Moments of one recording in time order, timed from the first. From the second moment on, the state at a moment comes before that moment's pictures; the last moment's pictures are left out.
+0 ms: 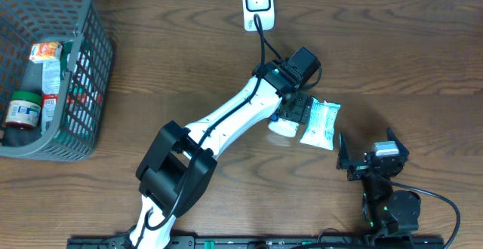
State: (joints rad) left arm -0.77 2.08 1.71 -0.91 0.07 -0.43; right arm 0.07 0.01 0.01 -0.07 -0.01 -0.10
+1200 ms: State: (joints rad) left arm -0.71 2.00 1.71 -0.92 0.07 -0.43; right arm 0.07 0.01 0.01 -0.07 -0.01 -0.10
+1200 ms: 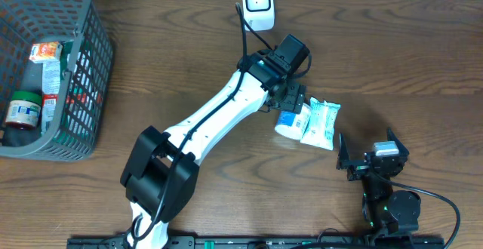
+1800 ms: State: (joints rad) left arm -0.70 1.77 1.71 -1.01 -0.01 -0.24; right arm 0.07 0.01 0.01 -0.07 -0.01 -0.10
